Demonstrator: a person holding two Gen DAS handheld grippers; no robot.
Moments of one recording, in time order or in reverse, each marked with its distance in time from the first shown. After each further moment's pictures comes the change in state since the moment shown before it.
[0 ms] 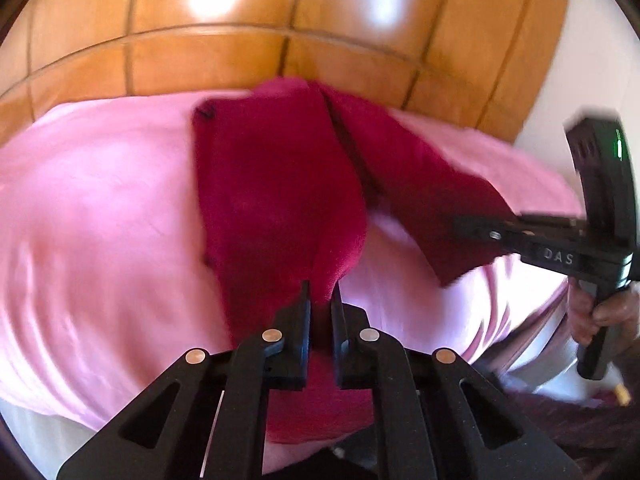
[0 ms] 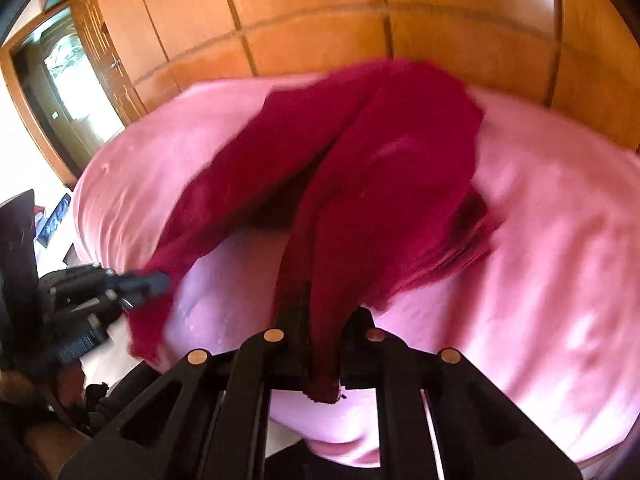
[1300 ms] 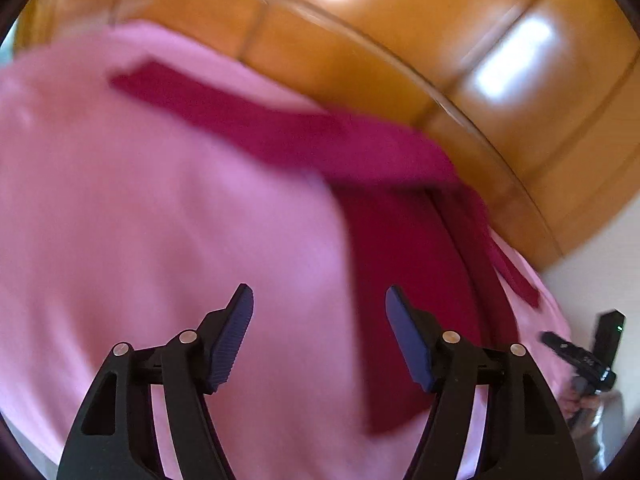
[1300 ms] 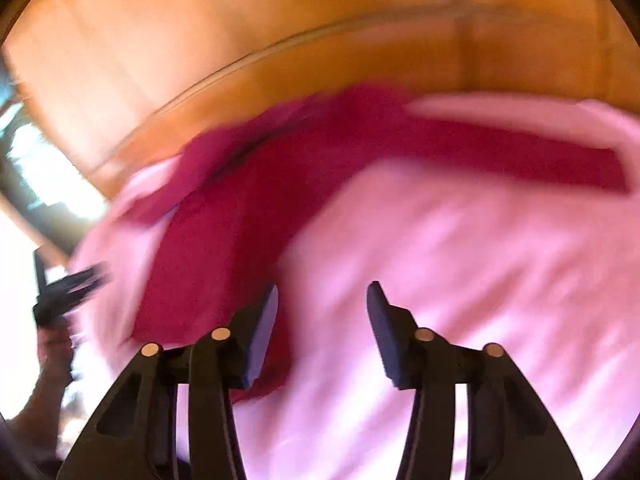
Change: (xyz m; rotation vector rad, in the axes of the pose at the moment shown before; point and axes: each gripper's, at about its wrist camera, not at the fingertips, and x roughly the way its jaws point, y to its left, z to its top) left arm 0.032 0.153 0.074 -0.421 0.015 -0.013; right arm -0.001 -0.111 0.024 0.268 0.061 0.169
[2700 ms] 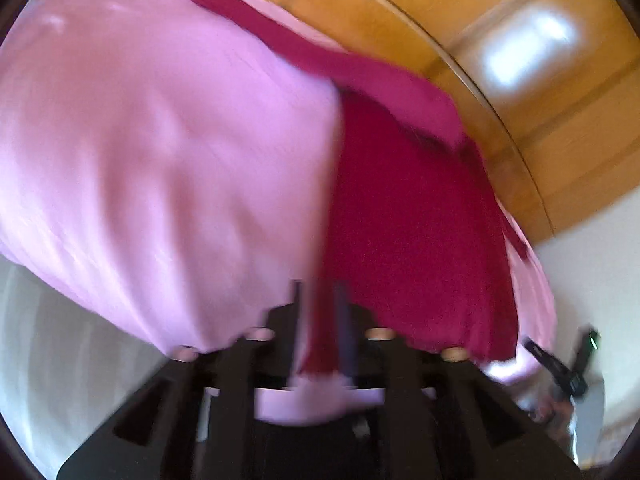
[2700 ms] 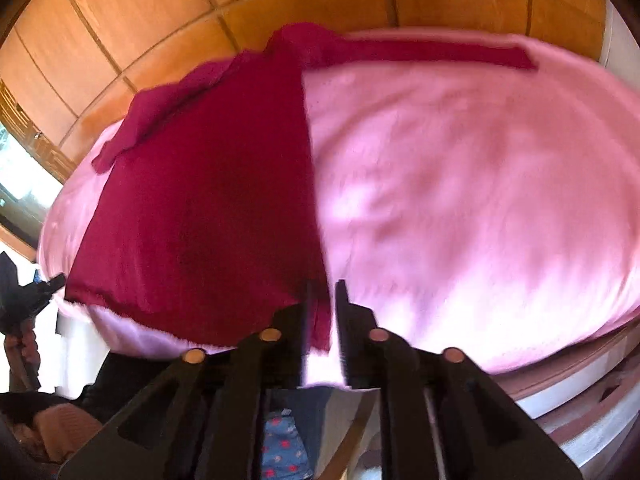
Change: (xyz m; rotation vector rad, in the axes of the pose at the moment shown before) left arm -0.088 0.040 -0.089 -0.121 0.051 0.084; right arm -0.073 -0.032 -0.081 0.062 -0.031 -0.343
